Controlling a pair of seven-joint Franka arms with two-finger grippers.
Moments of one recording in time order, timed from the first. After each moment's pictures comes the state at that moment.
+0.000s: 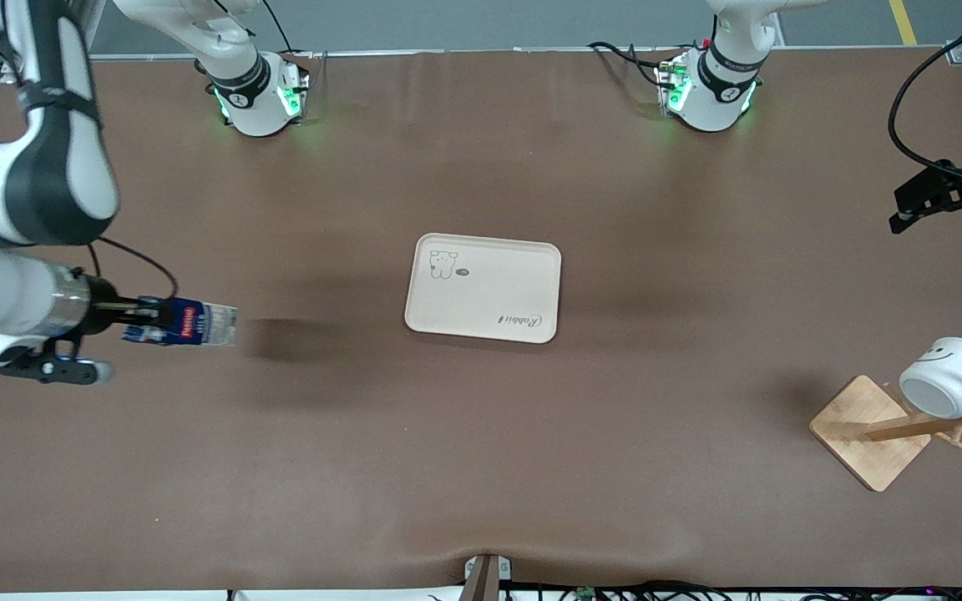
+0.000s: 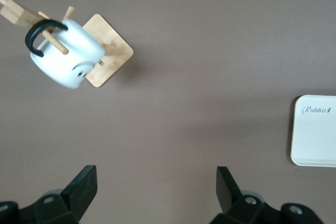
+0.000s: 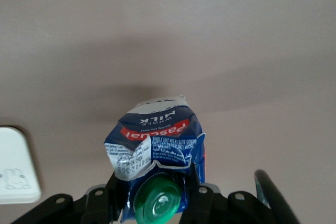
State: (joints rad) left arm 0.10 -0.04 -0.10 -1.58 -0.02 1.63 0.08; right arm 0.05 0.37 -0.08 -1.45 0.05 1.59 0.07
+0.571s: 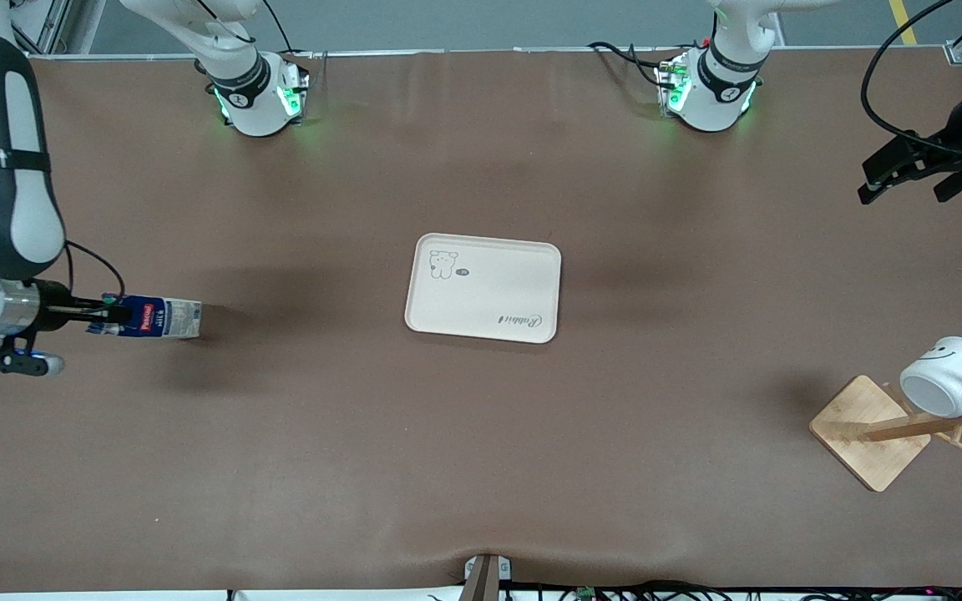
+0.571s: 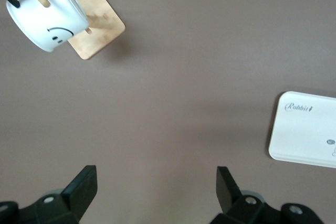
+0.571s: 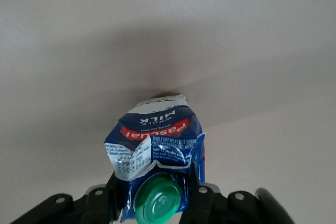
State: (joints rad) left arm 0.00 -0.12 -0.06 -1.66 -0.04 1.58 -0.09; right arm -0.10 0.34 -0.08 -1.77 0.05 1.83 -0.02
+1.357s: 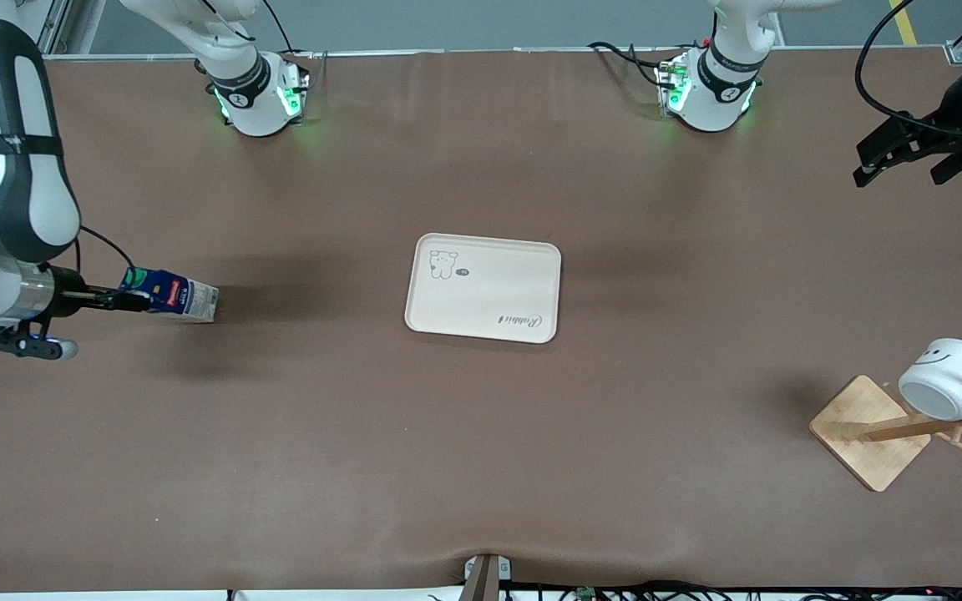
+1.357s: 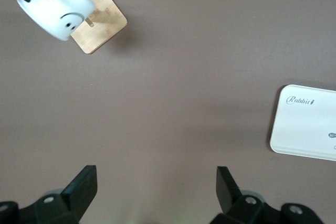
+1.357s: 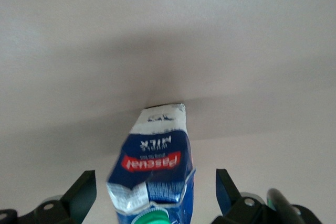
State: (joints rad) left arm 0.00 -0.15 -0.06 -1.67 -0.02 1.56 -0.10; right arm -0.10 0.29 -0.07 -1.77 0.05 1.81 -0.02
